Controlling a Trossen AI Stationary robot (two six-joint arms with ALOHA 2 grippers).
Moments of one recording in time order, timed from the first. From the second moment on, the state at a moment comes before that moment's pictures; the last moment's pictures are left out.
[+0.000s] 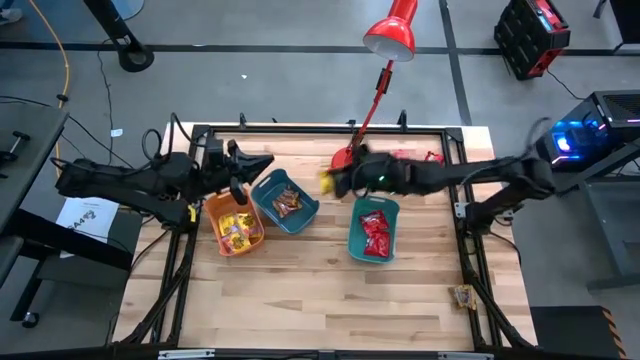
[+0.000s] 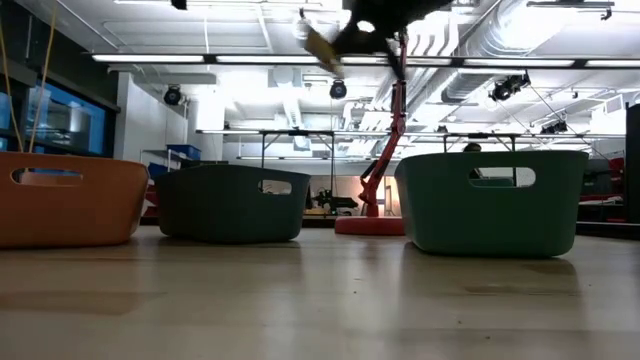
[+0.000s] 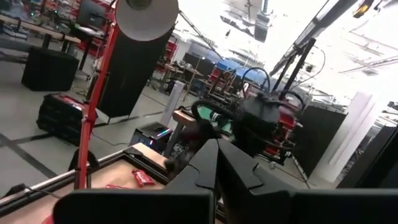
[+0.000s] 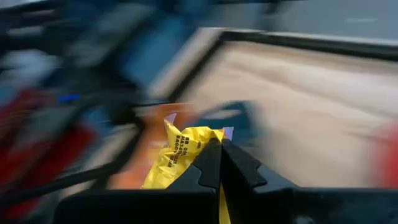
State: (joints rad) left arm -0.11 0.87 0.79 0.24 -0.46 -0.37; right arm -0.04 1.48 1.14 -0.07 0.29 0.79
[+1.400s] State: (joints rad) left arm -0.11 0.88 0.79 0.70 -0.26 -0.36; right arm -0.12 2.31 2.24 -0.83 -0.12 0.18
